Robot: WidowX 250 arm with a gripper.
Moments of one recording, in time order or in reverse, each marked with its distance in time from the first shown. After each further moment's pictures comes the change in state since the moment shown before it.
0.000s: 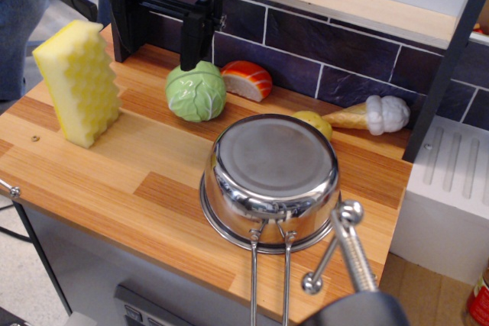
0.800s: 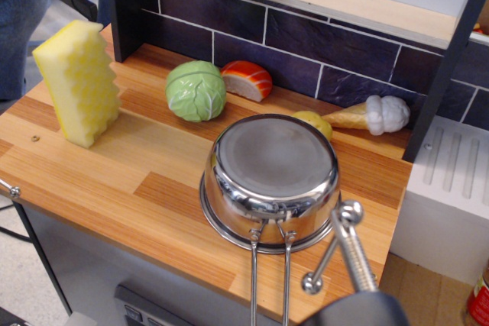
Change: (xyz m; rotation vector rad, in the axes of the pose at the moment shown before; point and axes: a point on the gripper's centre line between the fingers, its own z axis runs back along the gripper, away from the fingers) arm -0.003 0.060 0.042 -0.078 0.012 0.015
